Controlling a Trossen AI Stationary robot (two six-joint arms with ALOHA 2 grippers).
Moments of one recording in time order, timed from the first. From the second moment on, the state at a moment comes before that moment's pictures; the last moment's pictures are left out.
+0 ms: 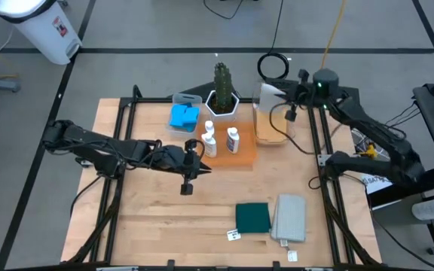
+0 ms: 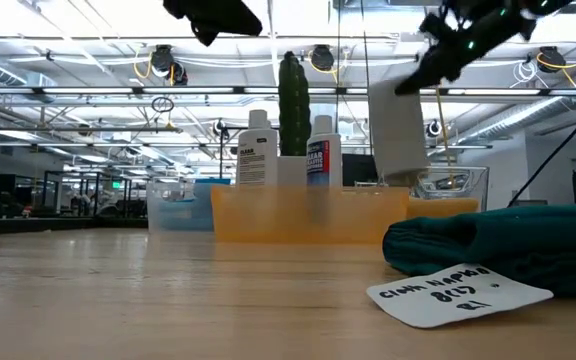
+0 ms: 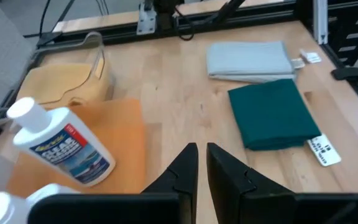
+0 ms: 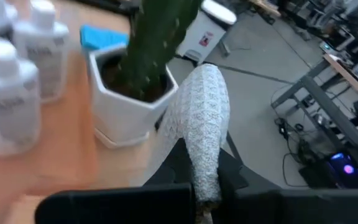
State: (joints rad) left arm -0.18 1.35 1.04 -0.22 -0.14 0.03; right arm -0.88 0.98 0.91 -0.30 -0.32 -0.64
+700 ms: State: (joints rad) left arm -0.11 1.35 1.04 -0.27 -0.14 0.02; right arm -1.05 1.24 0.91 -0.01 -0.37 -0.82
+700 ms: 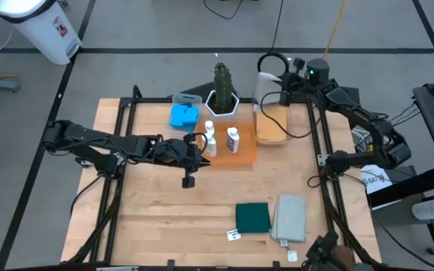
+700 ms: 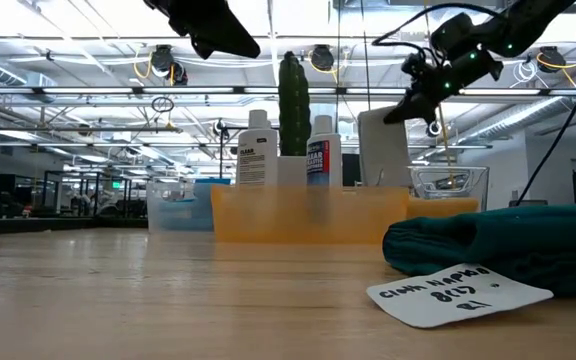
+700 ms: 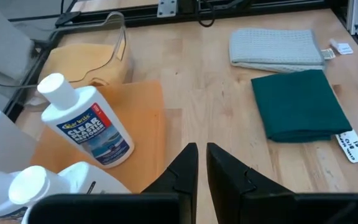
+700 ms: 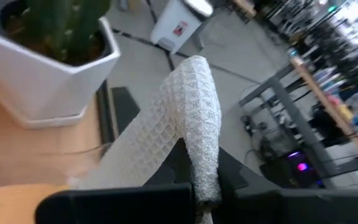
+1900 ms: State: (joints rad) left arm -0.11 1.35 1.04 -0.26 -0.14 -0.02; right arm -0.94 0.98 0.74 -0.48 -0.53 -0.35
